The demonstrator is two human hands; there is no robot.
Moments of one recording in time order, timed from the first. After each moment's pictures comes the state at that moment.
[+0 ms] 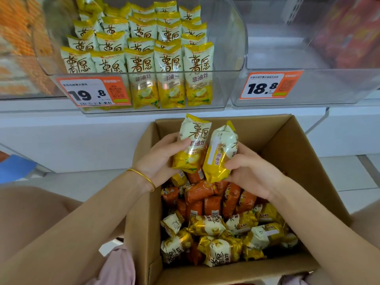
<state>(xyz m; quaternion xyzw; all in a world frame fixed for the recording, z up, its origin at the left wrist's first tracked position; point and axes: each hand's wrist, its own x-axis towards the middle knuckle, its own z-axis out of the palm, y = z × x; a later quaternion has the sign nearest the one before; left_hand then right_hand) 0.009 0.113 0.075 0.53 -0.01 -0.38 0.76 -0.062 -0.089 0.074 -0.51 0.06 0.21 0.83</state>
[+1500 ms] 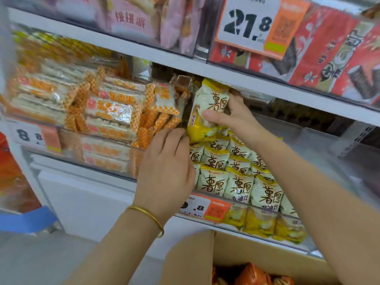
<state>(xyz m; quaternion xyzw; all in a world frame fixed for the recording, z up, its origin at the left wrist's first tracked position) 0.143 0.242 0.166 0.90 -0.14 0.36 0.19 0.225 0.084 0.251 -0.88 -0.19 -0.05 0.43</state>
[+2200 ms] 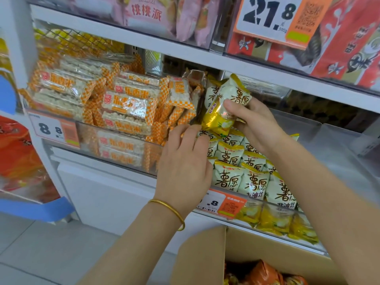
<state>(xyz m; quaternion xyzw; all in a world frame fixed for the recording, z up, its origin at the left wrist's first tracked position) 0.143 0.234 0.162 0.89 -0.14 0.37 0.24 0.221 0.085 0.236 -0.75 -0.11 -0.02 0.66</state>
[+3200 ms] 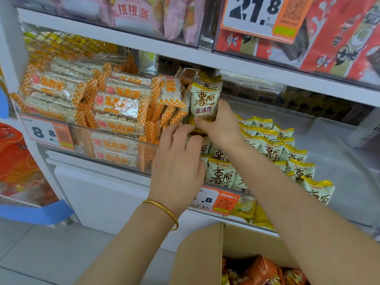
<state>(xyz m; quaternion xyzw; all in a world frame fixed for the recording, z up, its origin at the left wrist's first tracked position) 0.143 0.234 0.160 0.89 -0.14 0.37 0.23 0.220 0.131 0.214 -0.89 -0.05 -0.15 0.43</state>
